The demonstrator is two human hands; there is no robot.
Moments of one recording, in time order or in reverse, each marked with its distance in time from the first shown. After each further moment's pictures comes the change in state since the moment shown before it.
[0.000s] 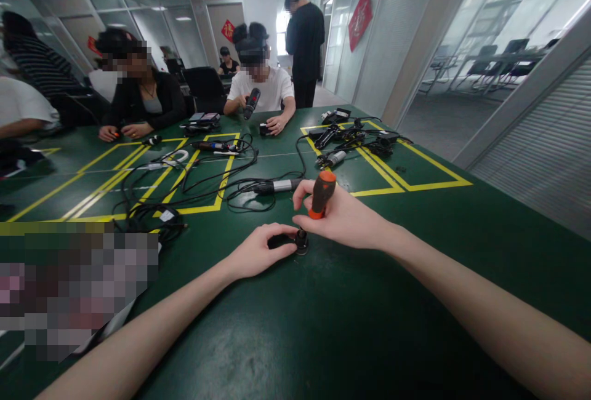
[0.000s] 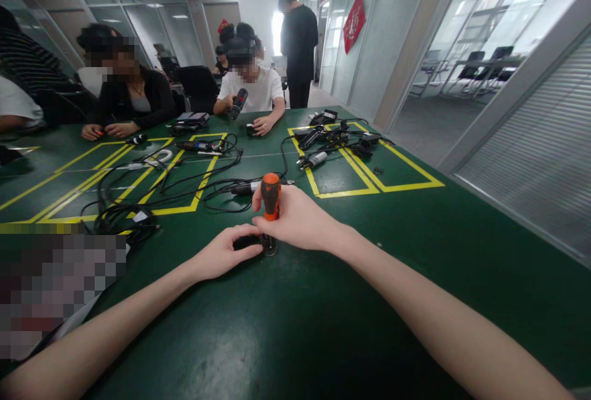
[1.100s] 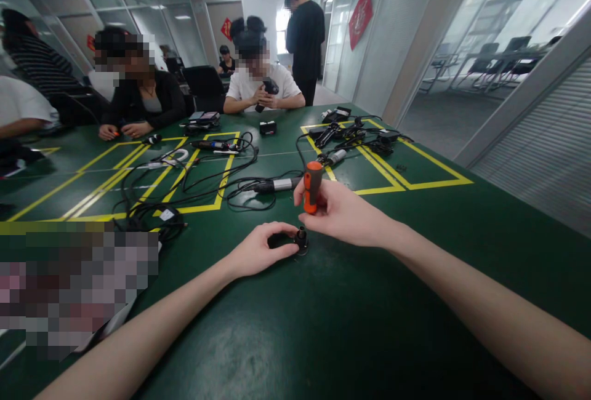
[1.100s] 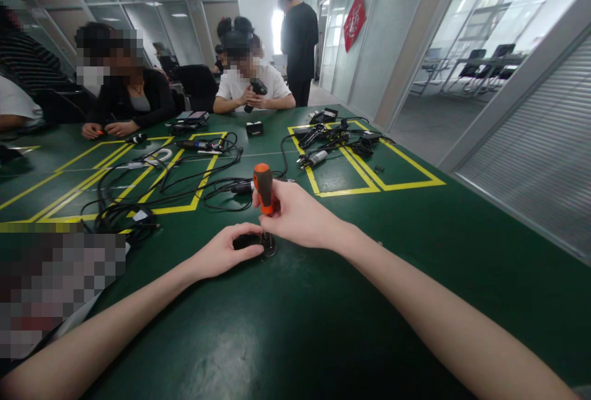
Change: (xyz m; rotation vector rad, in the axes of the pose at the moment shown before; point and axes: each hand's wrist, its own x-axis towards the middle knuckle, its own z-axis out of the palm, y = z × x) left_hand -0.001 -0.001 0.000 -0.032 0.020 0.004; right_hand 0.002 0.004 0.000 0.066 -0.008 -0.025
